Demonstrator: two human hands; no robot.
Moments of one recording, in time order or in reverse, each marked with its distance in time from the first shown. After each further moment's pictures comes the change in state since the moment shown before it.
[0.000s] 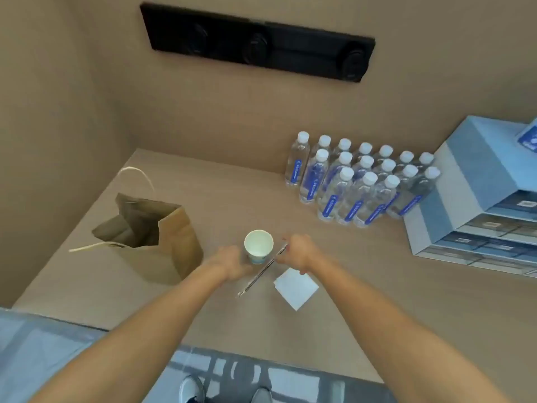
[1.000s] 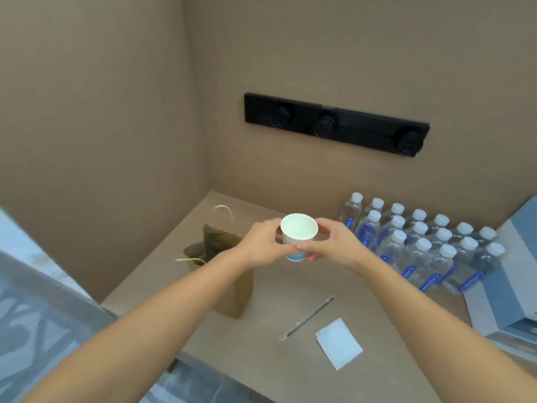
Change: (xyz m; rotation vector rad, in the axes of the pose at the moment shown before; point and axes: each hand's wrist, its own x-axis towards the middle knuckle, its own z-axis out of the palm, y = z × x) left_hand -0.071 0.003 -0.128 -0.354 0.515 0.397; right_hand -0.047 -0.110 -0.092 0.490 0.032 -0.479
